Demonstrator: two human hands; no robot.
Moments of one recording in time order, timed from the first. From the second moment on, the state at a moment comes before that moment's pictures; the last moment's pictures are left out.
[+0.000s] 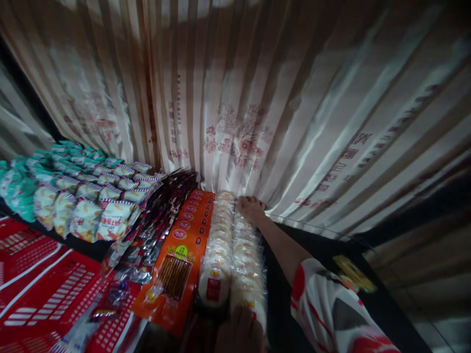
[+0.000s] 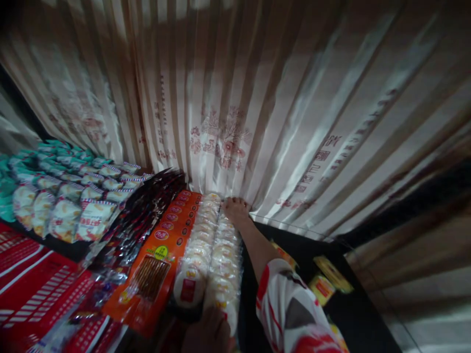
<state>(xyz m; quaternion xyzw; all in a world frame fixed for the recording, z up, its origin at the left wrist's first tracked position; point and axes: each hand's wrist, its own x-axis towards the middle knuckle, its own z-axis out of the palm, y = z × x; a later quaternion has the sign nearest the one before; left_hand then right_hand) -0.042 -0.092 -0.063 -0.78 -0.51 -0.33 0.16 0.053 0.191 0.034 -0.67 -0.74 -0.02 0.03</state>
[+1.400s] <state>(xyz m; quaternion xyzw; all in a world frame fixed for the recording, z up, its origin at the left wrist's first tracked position) -0.071 -0.088 -0.024 -0.73 -0.52 -0.42 0.15 0.062 0.194 0.038 -0.67 -0.74 0.04 0.04</state>
